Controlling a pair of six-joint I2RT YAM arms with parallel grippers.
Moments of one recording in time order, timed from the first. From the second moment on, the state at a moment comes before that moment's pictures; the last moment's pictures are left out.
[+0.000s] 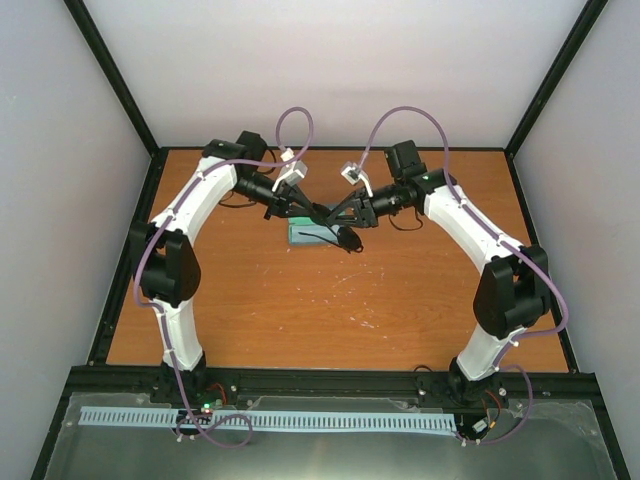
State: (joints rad) left arm -0.31 1.94 1.84 -1.32 1.20 1.06; right arm 0.39 1.72 1.50 -0.75 -1.17 -0.30
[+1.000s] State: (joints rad) left arm -0.20 2.02 1.81 -1.31 1.41 0.93; right arm 0.55 1.24 0.98 -0.14 -0.56 0.09
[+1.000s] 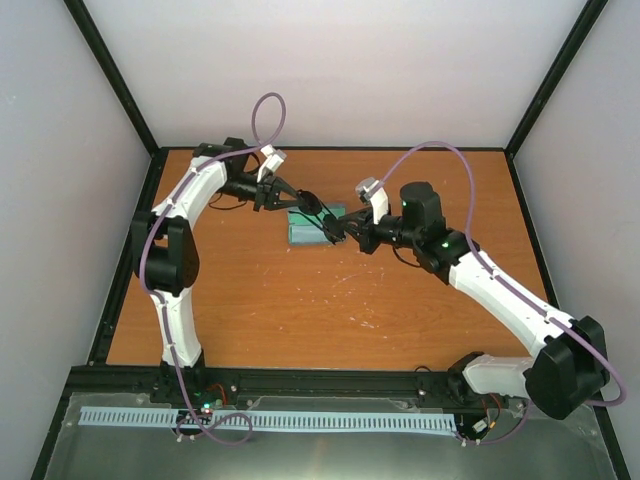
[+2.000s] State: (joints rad) left arm -0.21 2.03 1.86 -1.17 1.49 0.78; right arm 0.59 1.14 0.82 0.07 -0.30 0.19
